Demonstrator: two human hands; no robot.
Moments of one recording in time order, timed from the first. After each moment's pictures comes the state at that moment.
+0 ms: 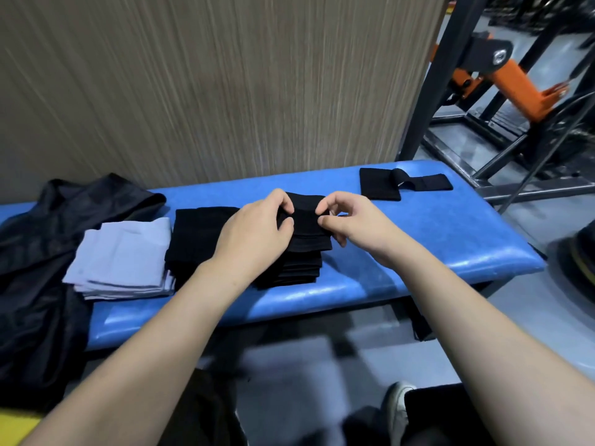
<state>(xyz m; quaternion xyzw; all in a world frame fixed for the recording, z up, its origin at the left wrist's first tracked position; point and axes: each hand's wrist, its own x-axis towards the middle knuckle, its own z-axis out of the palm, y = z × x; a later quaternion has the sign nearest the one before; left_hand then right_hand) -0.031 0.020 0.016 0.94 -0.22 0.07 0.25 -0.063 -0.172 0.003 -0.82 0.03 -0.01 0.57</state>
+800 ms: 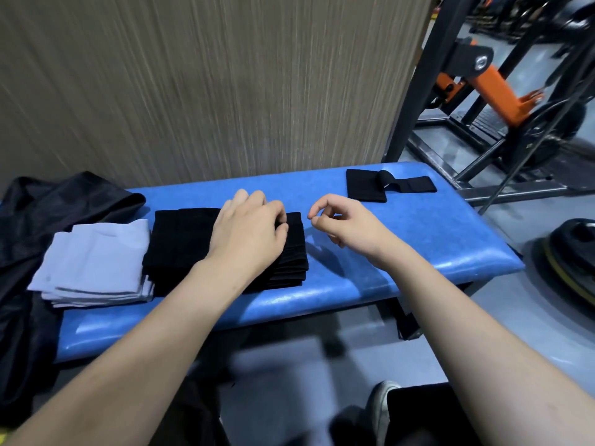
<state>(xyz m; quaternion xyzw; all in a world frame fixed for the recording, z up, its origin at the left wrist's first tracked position) -0.019 0.004 0.004 0.95 -0.26 0.13 0.11 -0.060 -0.188 -0.005 -0.83 0.02 -0.02 0.56</state>
